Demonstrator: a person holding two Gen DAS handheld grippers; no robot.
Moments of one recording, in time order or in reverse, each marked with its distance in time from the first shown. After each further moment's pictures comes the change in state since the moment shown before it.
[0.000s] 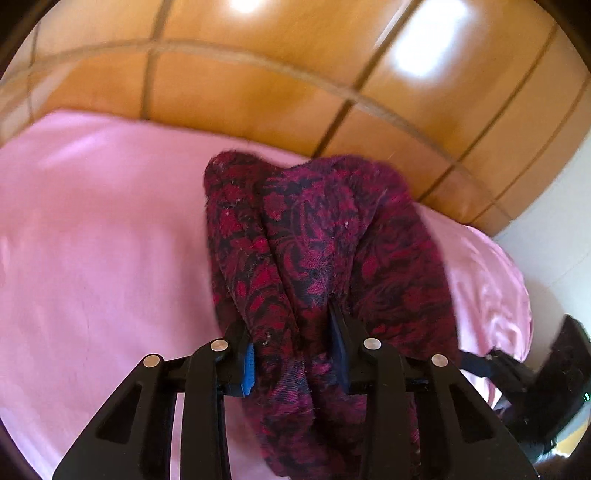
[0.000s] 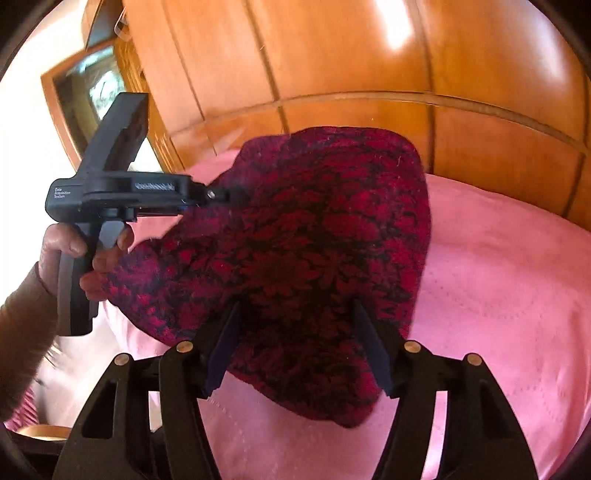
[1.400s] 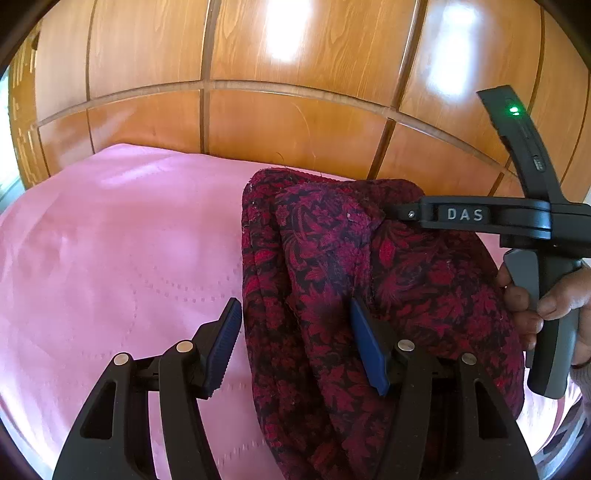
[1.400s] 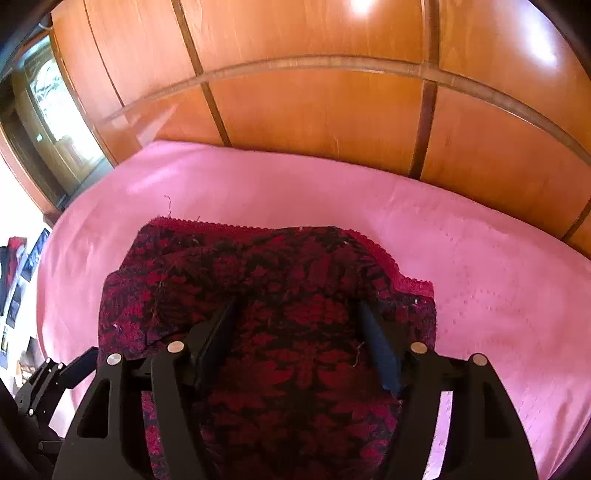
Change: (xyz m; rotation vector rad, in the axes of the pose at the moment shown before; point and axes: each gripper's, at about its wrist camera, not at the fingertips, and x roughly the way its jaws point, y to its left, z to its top) left arm -0.001 -0.021 -0.046 0.054 -0.206 0.292; right arm 0.129 -0.058 0.126 0.123 0.162 -0.151
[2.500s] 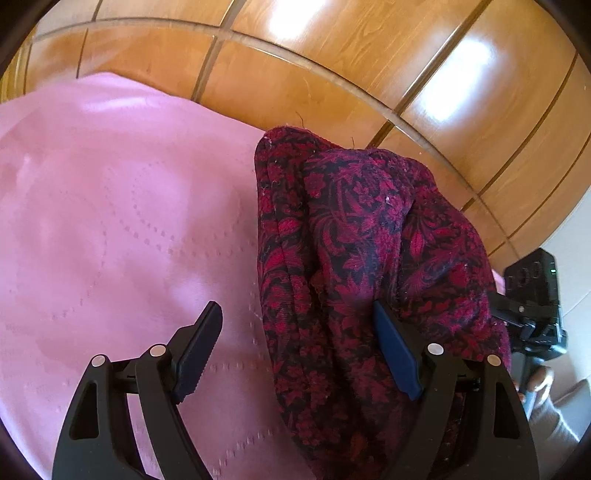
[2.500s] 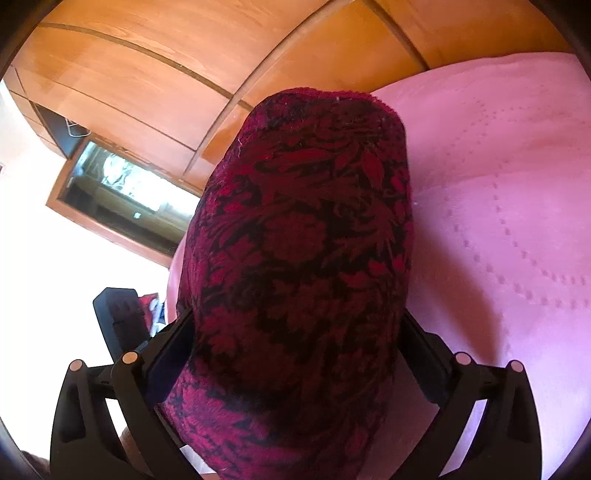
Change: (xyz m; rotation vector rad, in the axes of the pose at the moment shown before) left arm 0.024 0.059 -0.015 -0.204 0.078 -0.279; right arm -0.013 -0.074 -0.096 0.332 0.036 0.601
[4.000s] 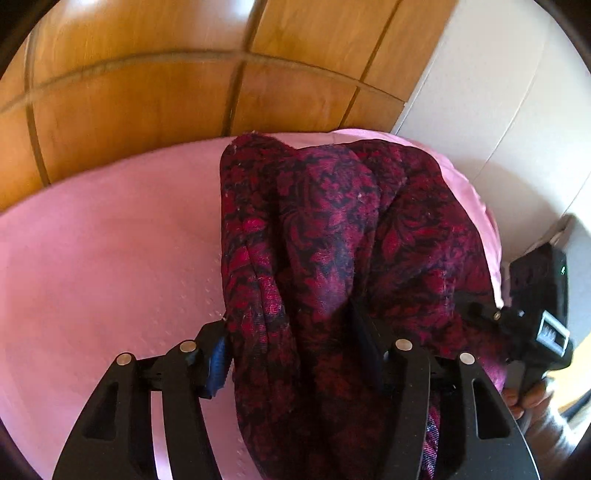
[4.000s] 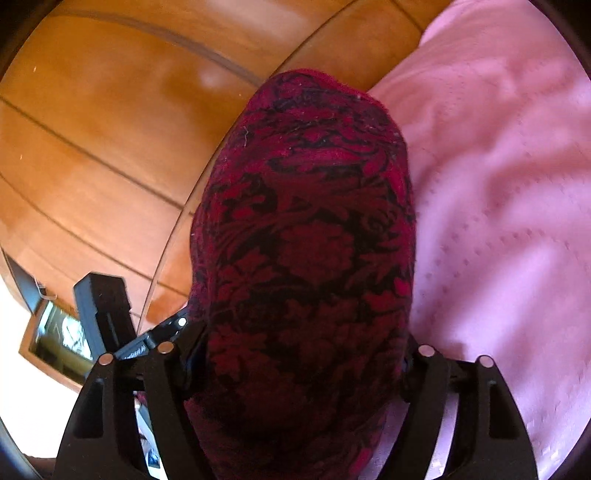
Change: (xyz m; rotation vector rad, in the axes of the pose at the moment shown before) left arm 0.167 -0.376 -0.063 0.618 0.278 -0.280; right arm -0.309 -0.173 -0.177 0.350 -0.613 -0.245
